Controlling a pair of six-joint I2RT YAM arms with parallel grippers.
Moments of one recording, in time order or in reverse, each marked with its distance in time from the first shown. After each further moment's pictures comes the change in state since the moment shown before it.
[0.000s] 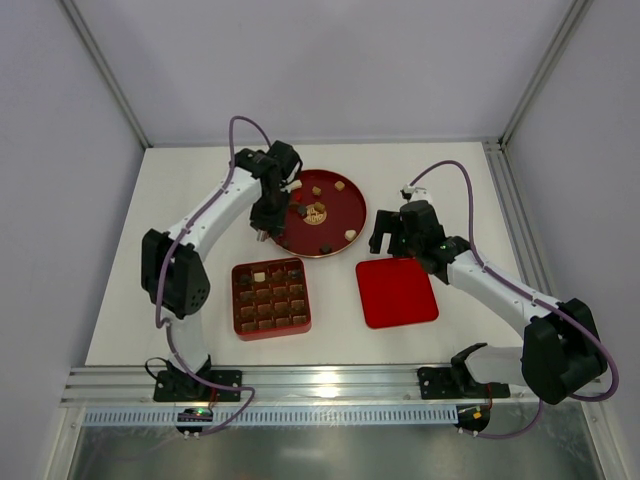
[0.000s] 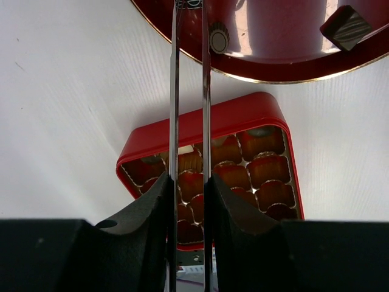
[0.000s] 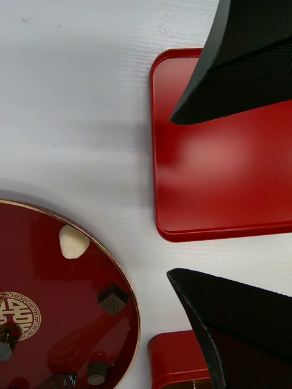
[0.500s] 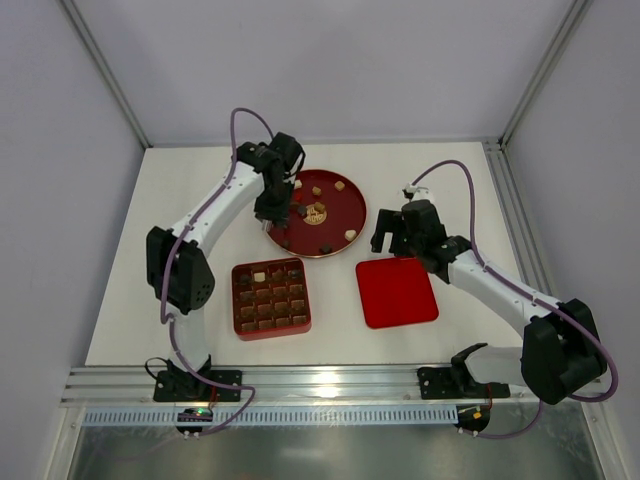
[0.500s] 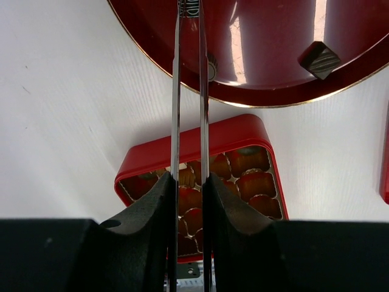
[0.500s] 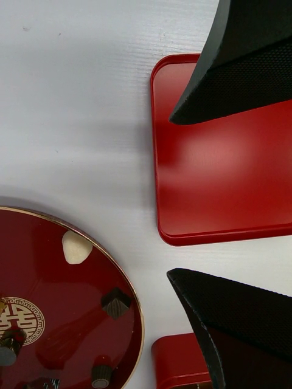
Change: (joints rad) left arm 0.000 0.056 0.095 0.010 -0.001 -0.004; right arm -0.014 0.000 0.000 -0.001 0.000 -0.001
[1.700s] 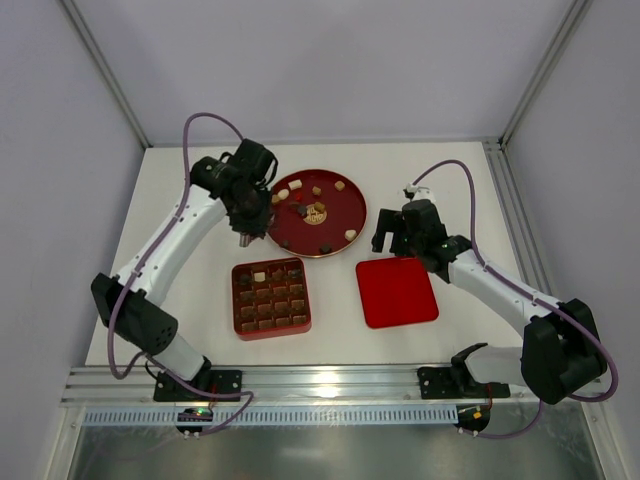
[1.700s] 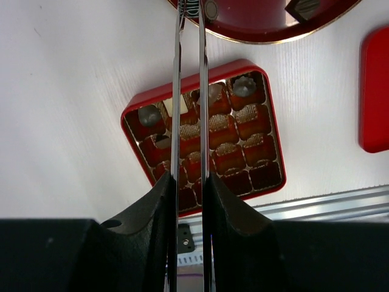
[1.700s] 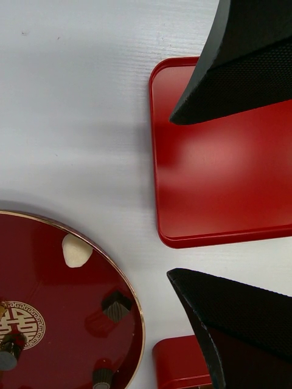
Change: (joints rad) left arm 0.000 -0.332 -0.174 -0.031 0.026 -0.041; right arm -0.005 0.000 0.002 -0.007 0.004 0.000
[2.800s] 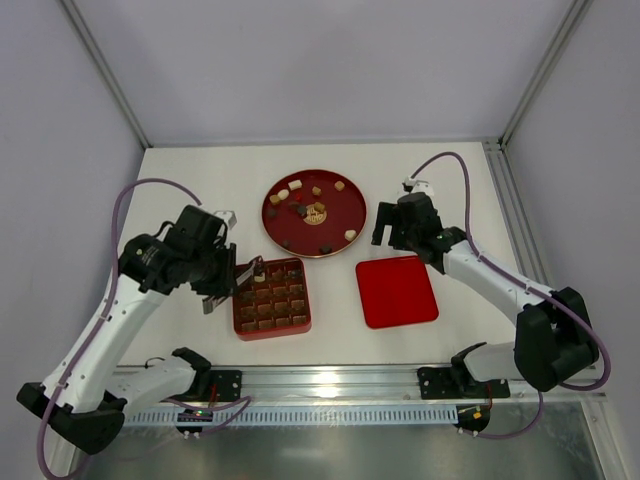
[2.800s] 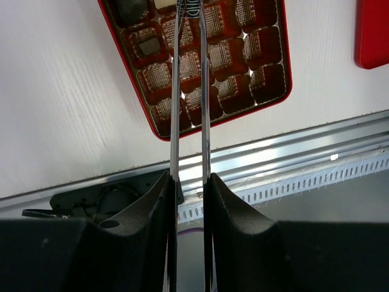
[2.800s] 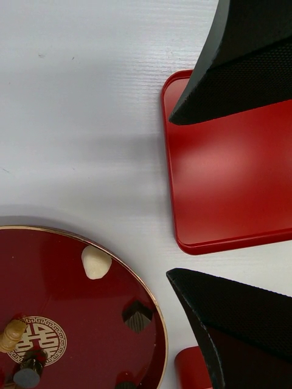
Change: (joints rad) left arm -0.007 -0.580 -0.436 -0.064 0.118 -0.095; right arm 0.000 0.068 0.072 -0.024 0.063 0.004
